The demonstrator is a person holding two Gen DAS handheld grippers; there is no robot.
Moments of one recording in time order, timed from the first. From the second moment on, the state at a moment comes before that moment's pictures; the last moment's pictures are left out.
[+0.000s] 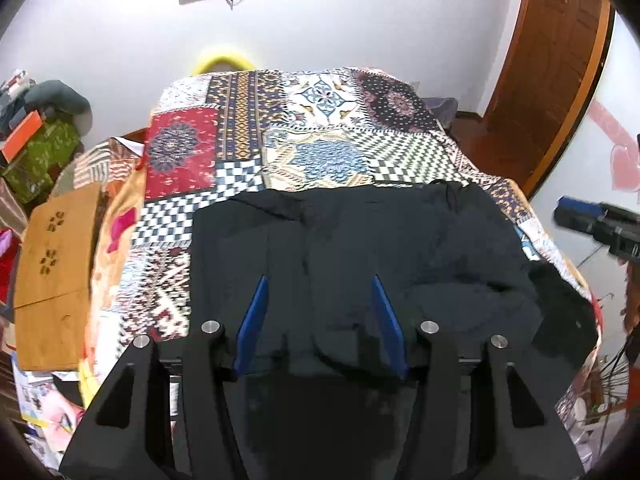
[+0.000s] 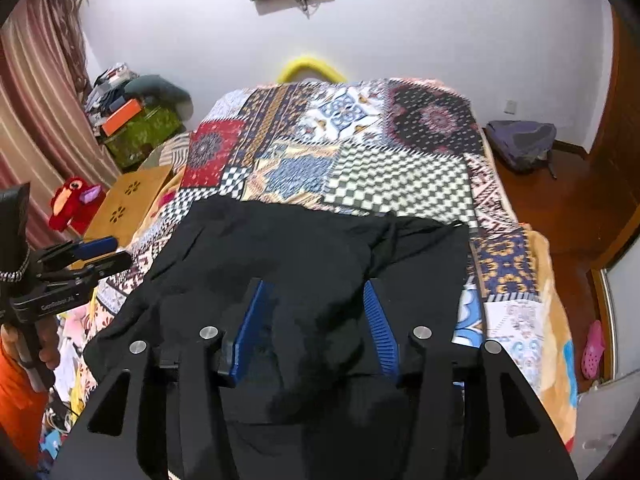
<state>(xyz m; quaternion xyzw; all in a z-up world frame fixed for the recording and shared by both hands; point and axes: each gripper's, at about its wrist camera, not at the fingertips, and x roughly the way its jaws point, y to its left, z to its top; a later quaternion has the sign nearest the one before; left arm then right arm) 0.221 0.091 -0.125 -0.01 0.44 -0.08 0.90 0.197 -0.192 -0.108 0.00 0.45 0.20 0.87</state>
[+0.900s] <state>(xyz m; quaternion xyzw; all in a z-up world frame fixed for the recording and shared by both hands) 0.214 0.059 -0.200 0.02 0.49 -0.06 0.87 0.169 -0.195 -0.153 -0.05 0.50 0.18 0.85</state>
